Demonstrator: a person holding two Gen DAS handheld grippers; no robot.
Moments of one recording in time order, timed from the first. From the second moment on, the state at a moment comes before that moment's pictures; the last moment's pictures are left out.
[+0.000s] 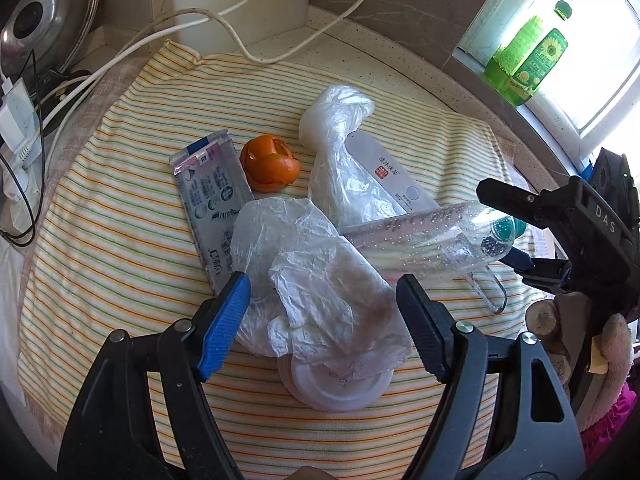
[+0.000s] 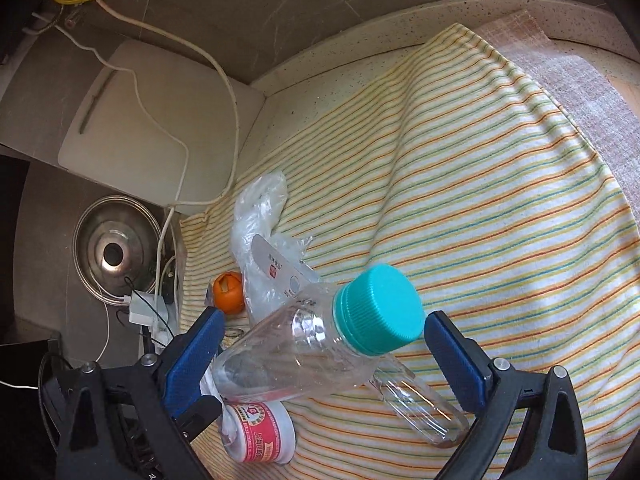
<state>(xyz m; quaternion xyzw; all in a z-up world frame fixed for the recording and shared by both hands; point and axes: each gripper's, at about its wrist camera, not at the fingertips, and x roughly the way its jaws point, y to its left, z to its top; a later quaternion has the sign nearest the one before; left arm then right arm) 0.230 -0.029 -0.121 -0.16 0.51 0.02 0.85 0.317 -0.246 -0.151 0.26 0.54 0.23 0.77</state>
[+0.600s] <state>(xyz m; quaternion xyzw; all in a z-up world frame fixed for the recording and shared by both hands) 0.226 -0.023 -0.110 -0.16 0.49 0.02 0.85 0.316 -0.253 -0.129 0.27 0.51 0.24 0.78</state>
